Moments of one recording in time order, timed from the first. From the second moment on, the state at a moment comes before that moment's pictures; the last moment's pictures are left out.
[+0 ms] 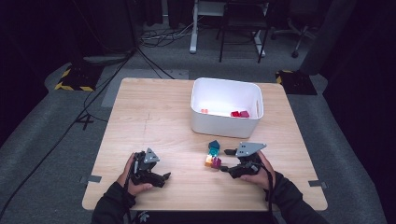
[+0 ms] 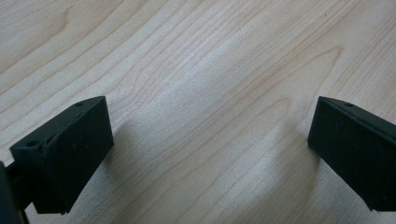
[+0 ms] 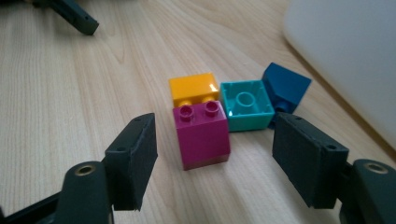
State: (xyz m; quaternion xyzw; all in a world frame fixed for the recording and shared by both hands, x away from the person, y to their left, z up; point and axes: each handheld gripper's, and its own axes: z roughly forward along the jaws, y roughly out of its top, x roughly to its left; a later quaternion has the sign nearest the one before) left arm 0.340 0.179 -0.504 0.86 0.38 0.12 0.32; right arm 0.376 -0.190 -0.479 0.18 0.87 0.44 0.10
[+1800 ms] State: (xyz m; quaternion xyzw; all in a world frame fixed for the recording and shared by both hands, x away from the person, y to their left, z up) left arm 0.340 0.179 -0.504 0.86 0.38 0.12 0.32; right arm 0.383 -0.226 -0.461 0.22 0.85 0.45 0.15
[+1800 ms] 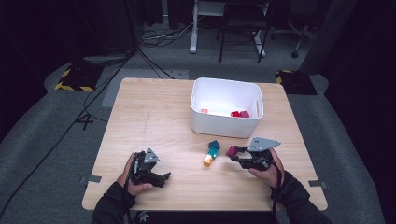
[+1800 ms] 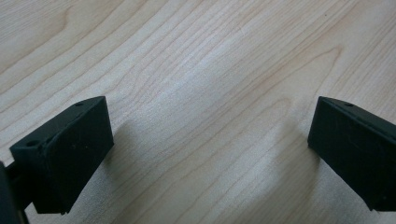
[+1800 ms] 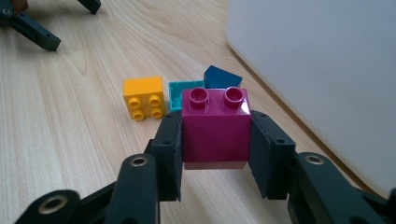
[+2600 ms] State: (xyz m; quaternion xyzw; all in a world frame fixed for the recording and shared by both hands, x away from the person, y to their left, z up) left arm 0.341 0.179 -0.504 0.86 0.38 0.13 0.32; right arm 0.395 -0.247 -0.388 0.24 0.82 0.48 0.21
